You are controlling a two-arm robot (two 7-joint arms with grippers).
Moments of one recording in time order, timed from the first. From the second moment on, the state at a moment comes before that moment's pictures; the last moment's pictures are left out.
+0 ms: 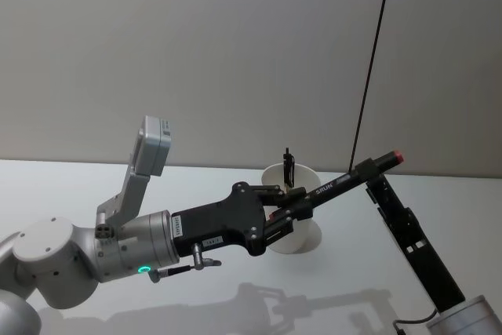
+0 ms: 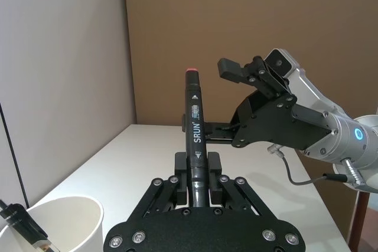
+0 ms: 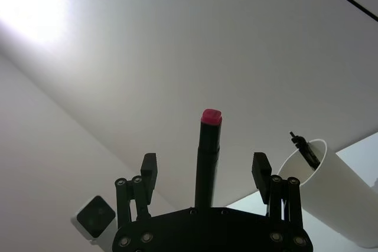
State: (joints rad) left arm -0.67 0.29 0.62 -1.16 -0.73 -0.12 -1.04; right arm -0.10 0.18 -0.14 -1.89 1.17 0.12 0.29
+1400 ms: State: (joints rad) left arm -0.67 0.29 0.62 -1.16 -0.73 -0.12 -1.04; right arm -0.06 0.17 -0.18 -1.90 1.13 0.07 0.20
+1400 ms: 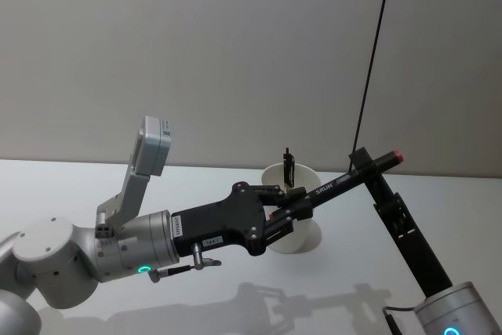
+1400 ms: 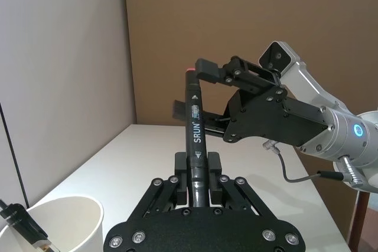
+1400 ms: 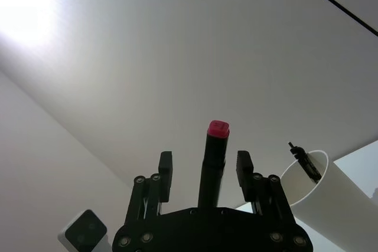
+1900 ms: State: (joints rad) left arm -0.67 0.29 0.62 -1.16 -0.73 -0.12 -1.04; right arm -0.06 0.17 -0.19 -1.90 1.13 0.07 0.20
